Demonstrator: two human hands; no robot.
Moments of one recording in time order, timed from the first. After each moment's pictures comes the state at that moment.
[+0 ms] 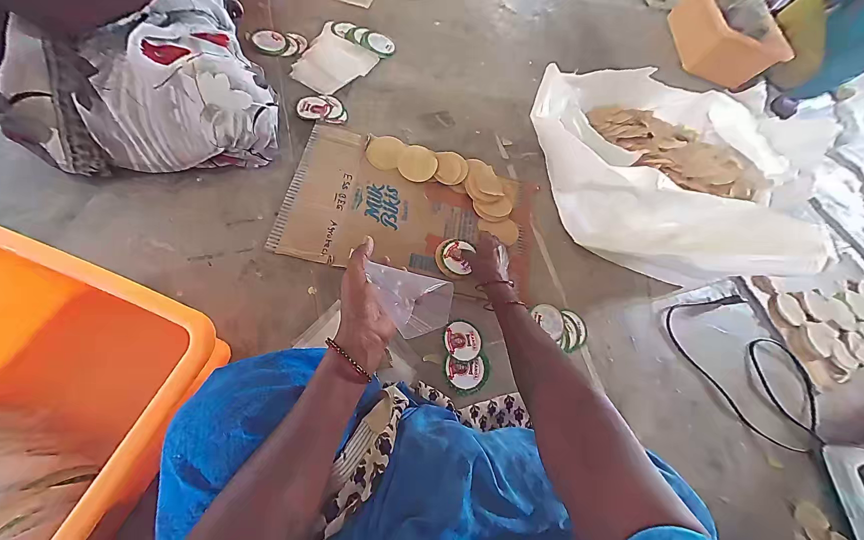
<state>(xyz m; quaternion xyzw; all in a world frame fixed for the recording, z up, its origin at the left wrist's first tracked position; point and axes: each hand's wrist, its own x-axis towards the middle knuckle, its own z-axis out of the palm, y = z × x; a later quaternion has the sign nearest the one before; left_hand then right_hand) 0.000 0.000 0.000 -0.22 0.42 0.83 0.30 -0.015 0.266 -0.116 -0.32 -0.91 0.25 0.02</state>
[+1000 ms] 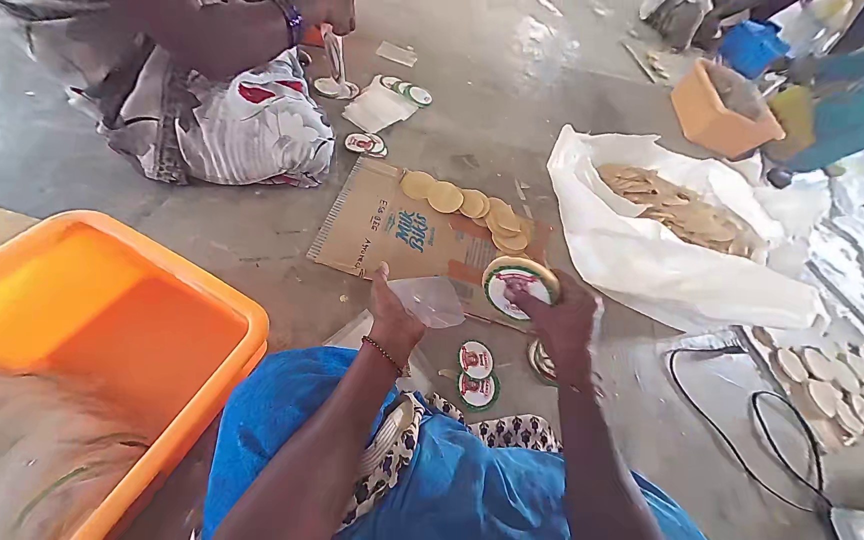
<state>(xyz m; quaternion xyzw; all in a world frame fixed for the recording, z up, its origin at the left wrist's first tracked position) -0.005 -0.004 0.004 -0.27 0.32 0.86 0.31 0.092 0.171 0.043 -0.26 -0.88 0.35 0.19</state>
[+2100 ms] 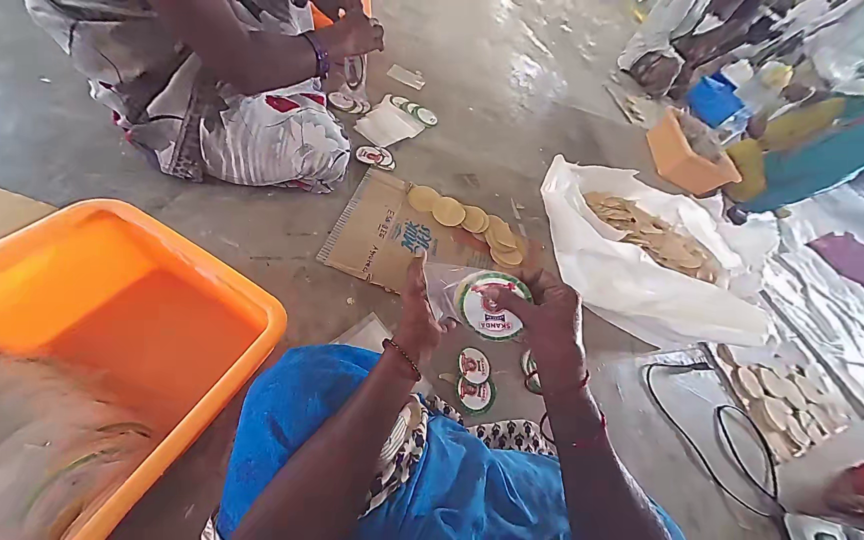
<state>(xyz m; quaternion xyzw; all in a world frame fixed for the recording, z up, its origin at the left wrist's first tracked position) 0.005 -0.012 0.013 -0.14 0.41 0.84 0.33 0.080 0.121 0.071 -0.16 -0.82 0.52 0.20</state>
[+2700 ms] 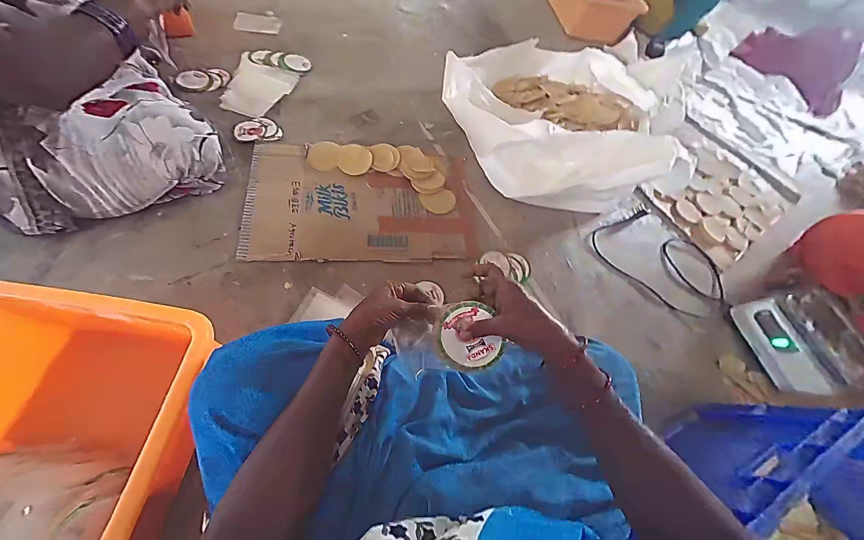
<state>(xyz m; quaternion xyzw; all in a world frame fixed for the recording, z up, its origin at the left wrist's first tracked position) 0.068 -0.012 0.008 0.22 0.57 0.59 0.53 0.227 0.160 0.051 -0.20 -0.78 0.60 -0.03</state>
